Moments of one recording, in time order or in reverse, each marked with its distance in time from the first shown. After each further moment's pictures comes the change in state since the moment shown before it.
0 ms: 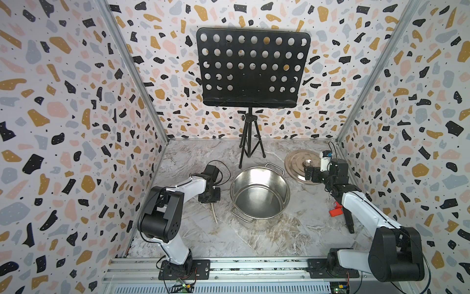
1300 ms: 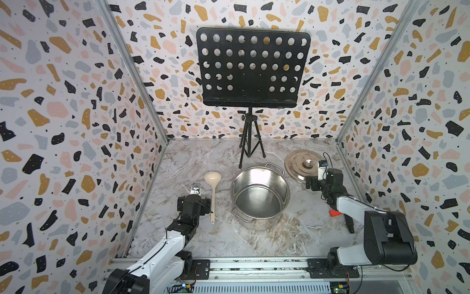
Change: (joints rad) left arm 0.032 -0.750 -0.746 0.821 -0.324 0.354; right arm -0.032 0.125 -0.248 0.386 0.090 -0.180
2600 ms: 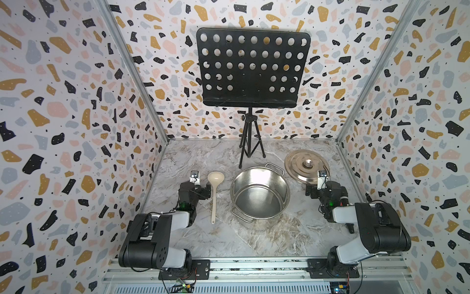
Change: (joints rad) left arm 0.188 0.472 0.111 0.496 0.311 0.011; right arm 0.000 0.116 -0.173 0.402 0.062 -0.010
